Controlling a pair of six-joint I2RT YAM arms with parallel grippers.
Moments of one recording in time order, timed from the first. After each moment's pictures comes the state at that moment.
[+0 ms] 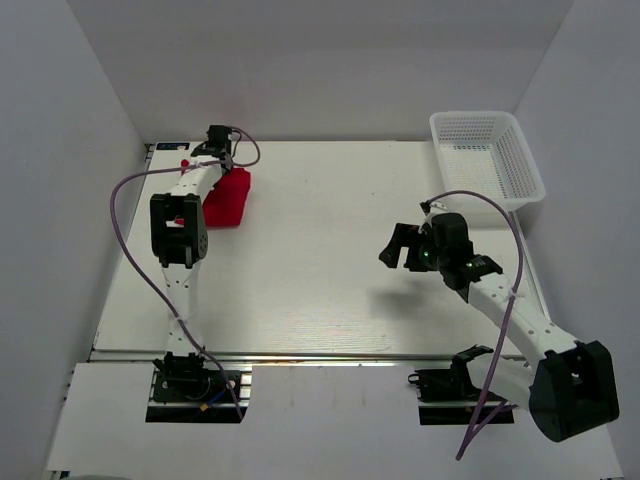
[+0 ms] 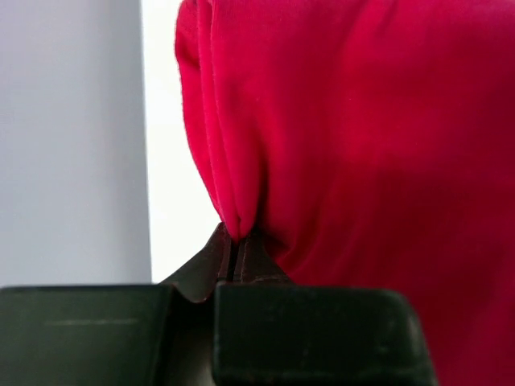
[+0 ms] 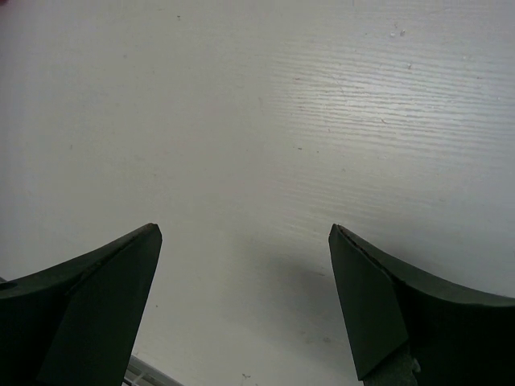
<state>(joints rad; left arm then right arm) -0.10 2.34 1.98 -0.62 -0.71 0.23 0.36 1.05 0.64 -0.25 -0.19 0.41</state>
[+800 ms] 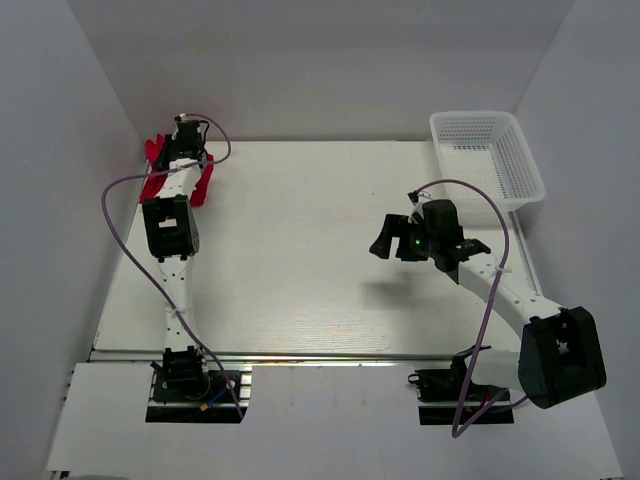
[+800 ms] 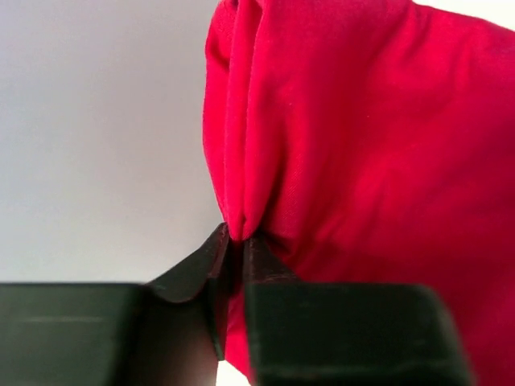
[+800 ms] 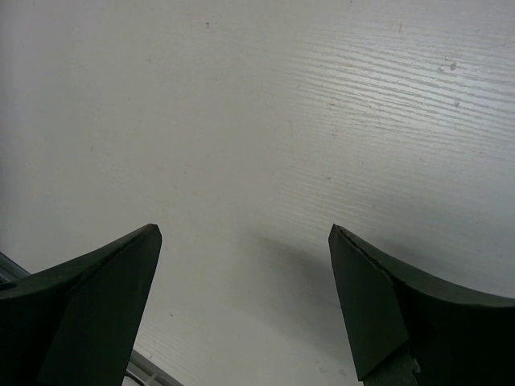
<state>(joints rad) 0.08 2.63 2.29 -0.24 -0.87 0.51 0.36 1.25 0.75 -0.21 -0.28 0.39</state>
